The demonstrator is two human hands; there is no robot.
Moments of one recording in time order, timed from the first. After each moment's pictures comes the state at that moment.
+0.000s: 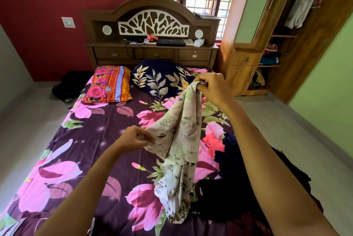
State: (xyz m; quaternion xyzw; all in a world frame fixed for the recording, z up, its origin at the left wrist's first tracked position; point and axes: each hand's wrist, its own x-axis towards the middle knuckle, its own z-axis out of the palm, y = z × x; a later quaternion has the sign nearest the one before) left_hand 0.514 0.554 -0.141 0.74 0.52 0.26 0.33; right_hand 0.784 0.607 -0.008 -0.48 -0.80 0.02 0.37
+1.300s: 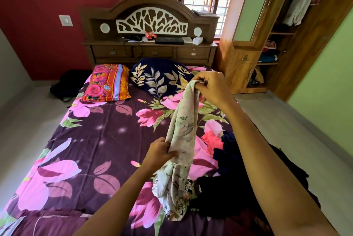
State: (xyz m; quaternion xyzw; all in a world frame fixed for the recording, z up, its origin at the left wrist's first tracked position) left_hand 0.595 0.539 -0.210 0.72 0.55 0.35 0.25; right_hand 0.782 0.593 -0.004 -0.47 -0.79 0.05 0.39
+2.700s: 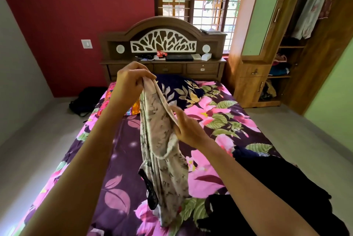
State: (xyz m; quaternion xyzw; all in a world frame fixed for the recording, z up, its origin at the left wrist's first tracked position) left_hand 0.524 0.565 0.039 0.74 0.43 0.51 -0.09; right_hand 0.720 0.581 -0.081 -0.30 -0.88 0.00 0.36
